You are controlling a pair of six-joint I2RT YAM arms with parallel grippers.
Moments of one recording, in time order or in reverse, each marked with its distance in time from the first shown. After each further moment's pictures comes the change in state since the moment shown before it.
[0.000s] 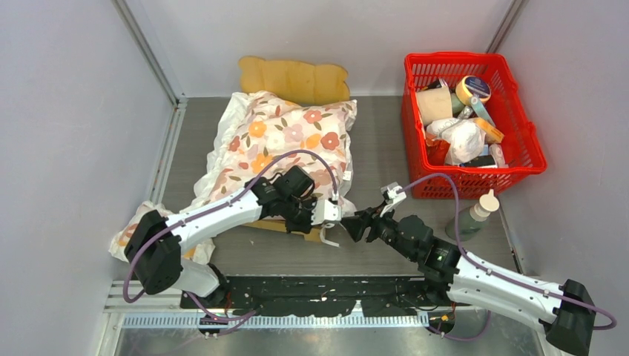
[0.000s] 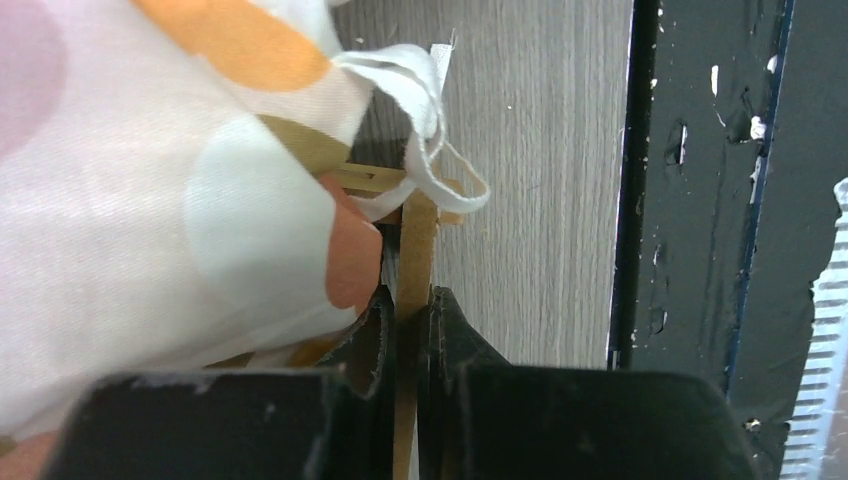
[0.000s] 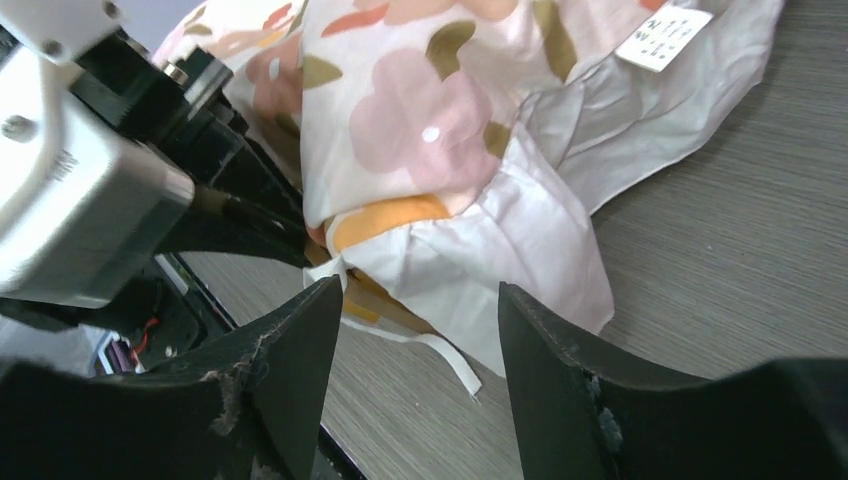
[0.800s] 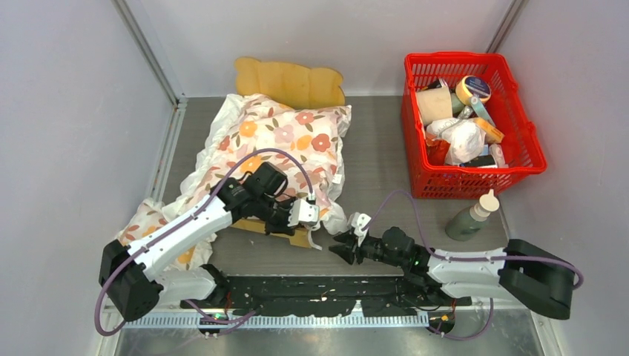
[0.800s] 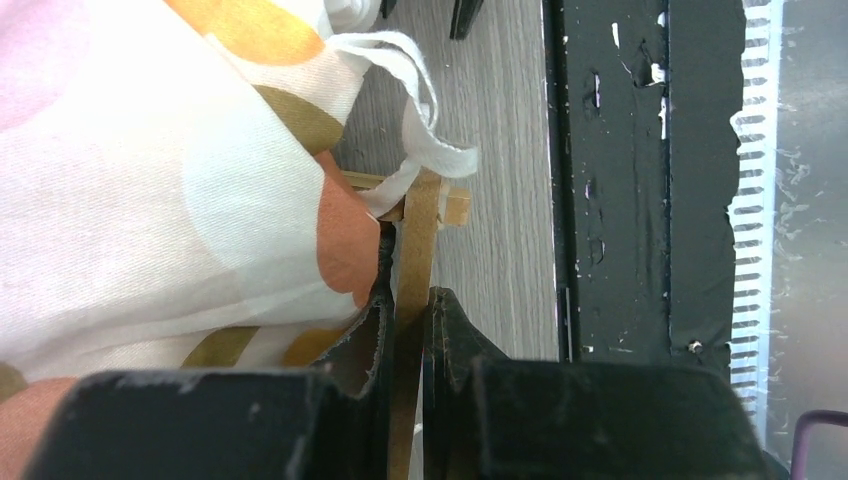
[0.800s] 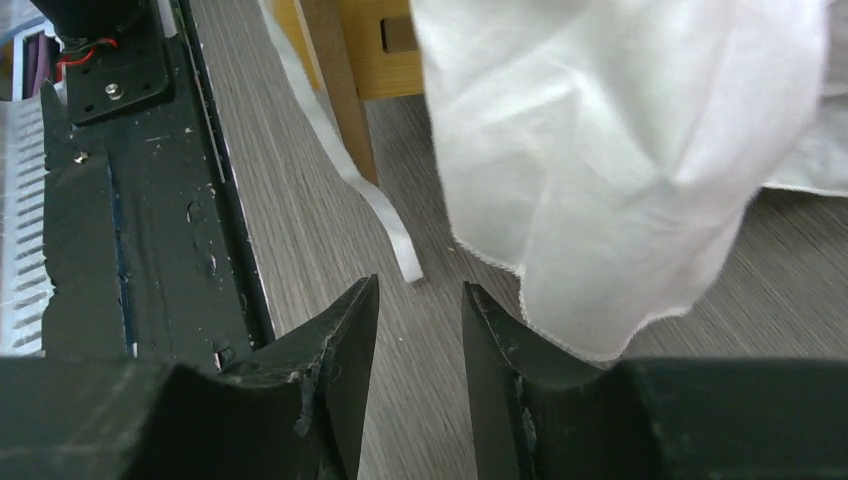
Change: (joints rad) left arm 0.101 -0.227 -0.024 -0.177 0.136 0.138; right arm 0.067 0.377 -0.235 0.615 -0.349 -0.443
